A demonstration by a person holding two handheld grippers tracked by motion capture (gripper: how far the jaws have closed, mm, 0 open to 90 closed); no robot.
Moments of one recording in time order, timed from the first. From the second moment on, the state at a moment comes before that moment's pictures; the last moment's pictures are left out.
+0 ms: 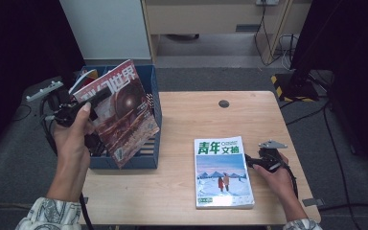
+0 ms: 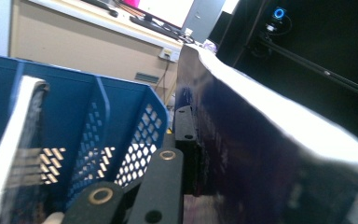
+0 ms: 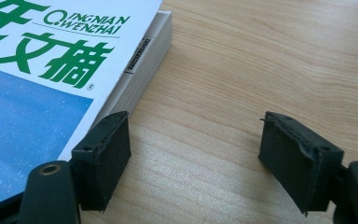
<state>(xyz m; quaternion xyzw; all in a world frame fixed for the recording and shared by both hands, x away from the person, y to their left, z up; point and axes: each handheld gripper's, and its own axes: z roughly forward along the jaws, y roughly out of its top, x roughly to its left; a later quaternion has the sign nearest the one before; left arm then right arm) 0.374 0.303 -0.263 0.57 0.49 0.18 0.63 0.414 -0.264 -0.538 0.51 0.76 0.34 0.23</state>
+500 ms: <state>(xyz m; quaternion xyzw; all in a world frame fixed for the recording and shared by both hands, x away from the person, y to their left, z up) 0.365 0.328 -0.263 0.56 0.51 0.20 0.62 0.414 -0.264 -0.538 0.51 0.76 0.34 0.22</state>
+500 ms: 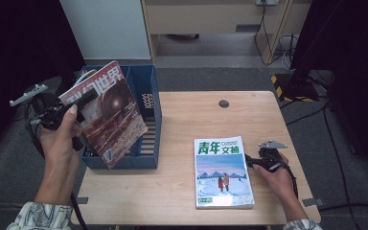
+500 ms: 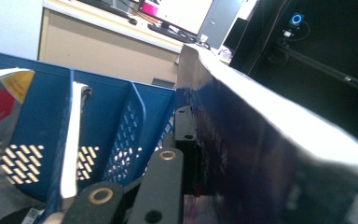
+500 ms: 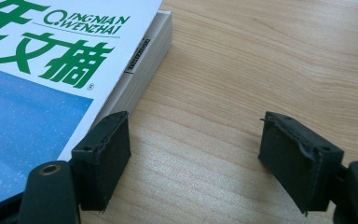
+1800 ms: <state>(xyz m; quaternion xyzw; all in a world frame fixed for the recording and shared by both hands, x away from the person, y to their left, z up) 0.390 0.351 -0.268 0.53 0.55 0.29 0.58 0.414 -0.264 -0.538 0.52 0.76 0.34 0.22</state>
